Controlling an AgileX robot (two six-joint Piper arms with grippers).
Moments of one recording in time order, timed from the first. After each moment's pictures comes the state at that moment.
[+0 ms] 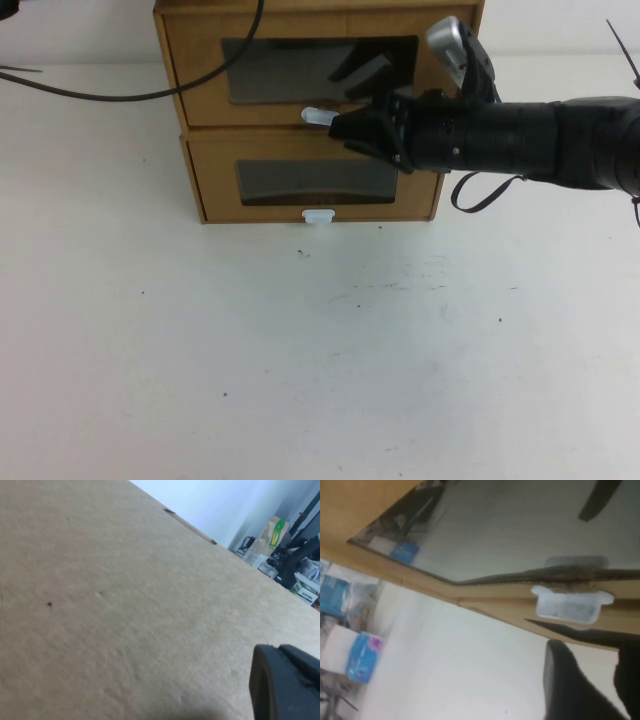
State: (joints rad) right arm 0.36 1.96 -1.41 1.70 0.67 -0.98; left arm -0.10 2.16 -2.19 -1.30 1.07 1.03
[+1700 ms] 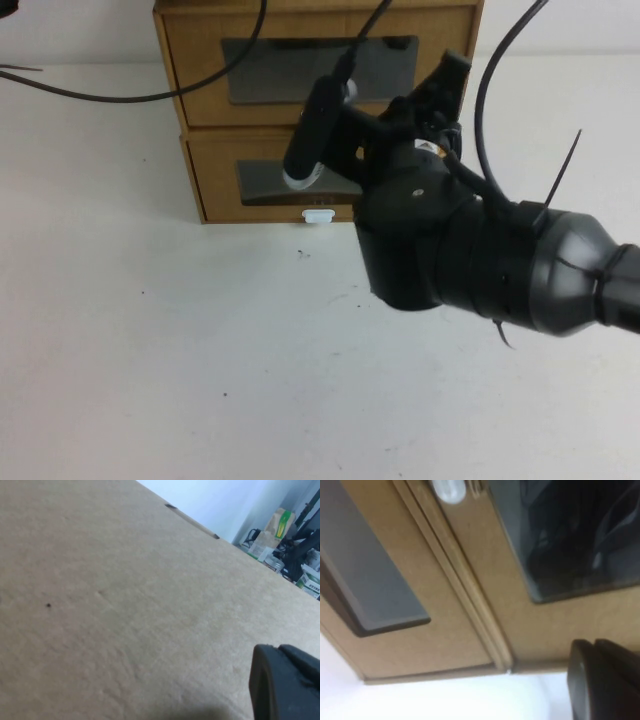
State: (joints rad) right arm 0.90 1.83 -1.41 1.66 -0.92 -2.46; left arm -0.10 2.16 -2.19 -1.27 1.07 1.04
